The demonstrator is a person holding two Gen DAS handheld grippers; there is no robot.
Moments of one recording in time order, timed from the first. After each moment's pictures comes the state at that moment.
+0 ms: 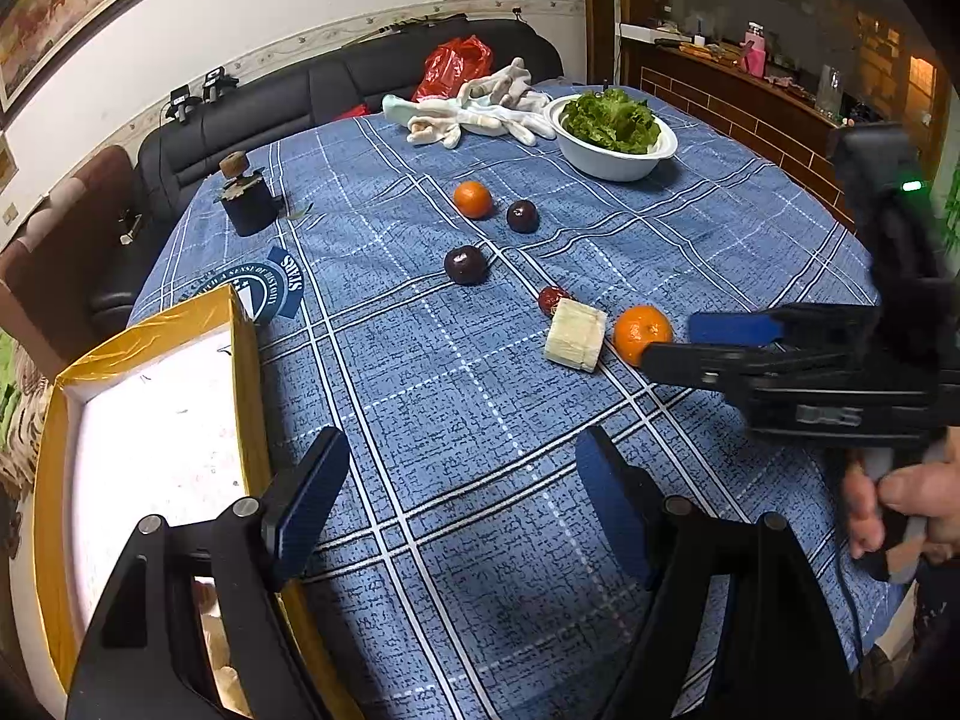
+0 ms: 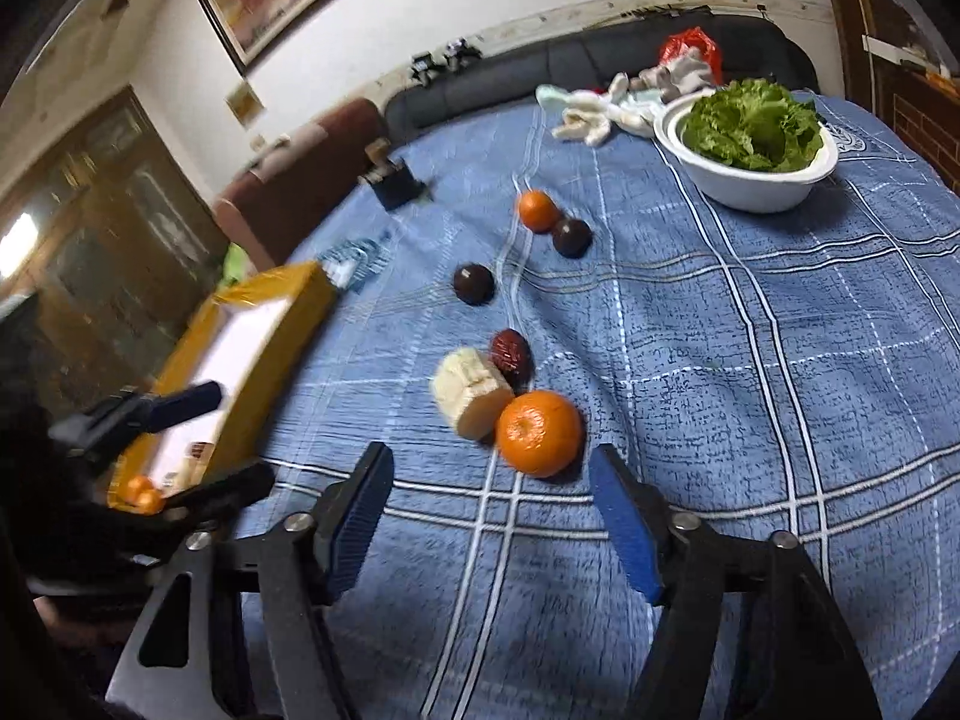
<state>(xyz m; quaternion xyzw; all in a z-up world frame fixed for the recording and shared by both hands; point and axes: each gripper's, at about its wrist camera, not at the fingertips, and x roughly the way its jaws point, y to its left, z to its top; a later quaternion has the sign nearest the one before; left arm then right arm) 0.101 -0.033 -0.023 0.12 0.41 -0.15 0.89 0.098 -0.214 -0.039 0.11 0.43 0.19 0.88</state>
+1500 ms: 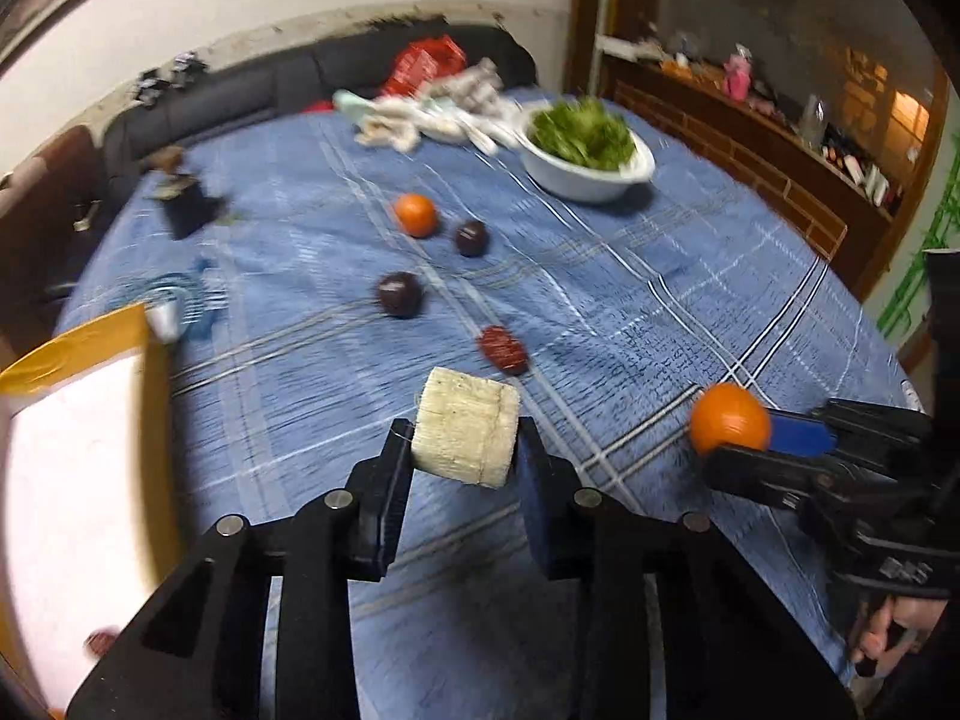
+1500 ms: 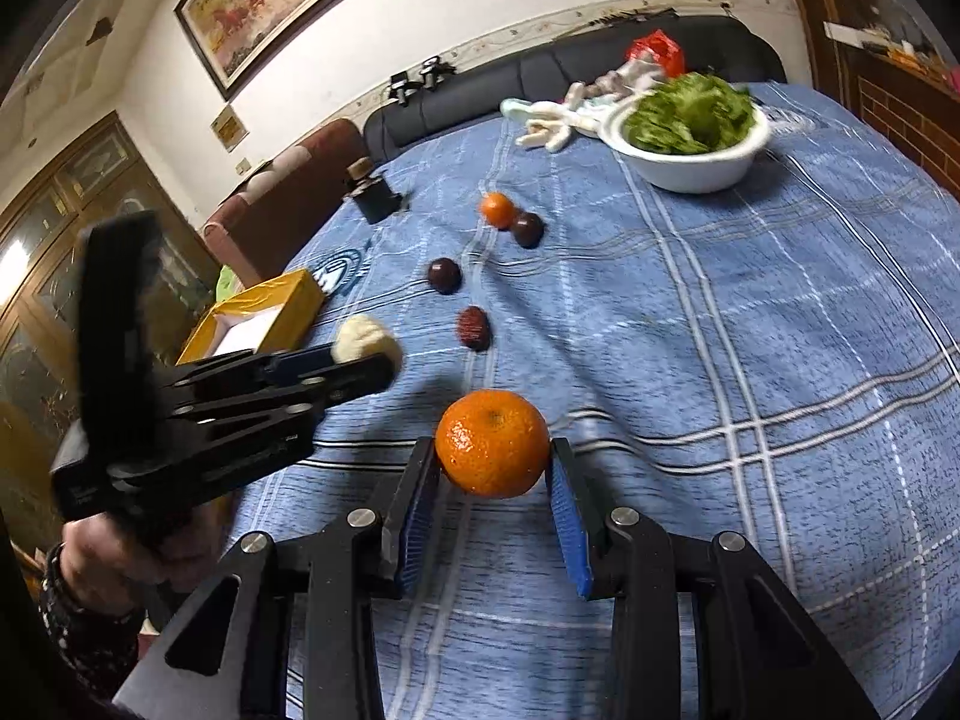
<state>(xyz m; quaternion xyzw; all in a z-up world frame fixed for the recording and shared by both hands) 0.118 -0.054 -0.027 0.07 0.40 -0.19 0.89 0.058 -0.241 -0.029 0.13 0.41 0.17 0.88</state>
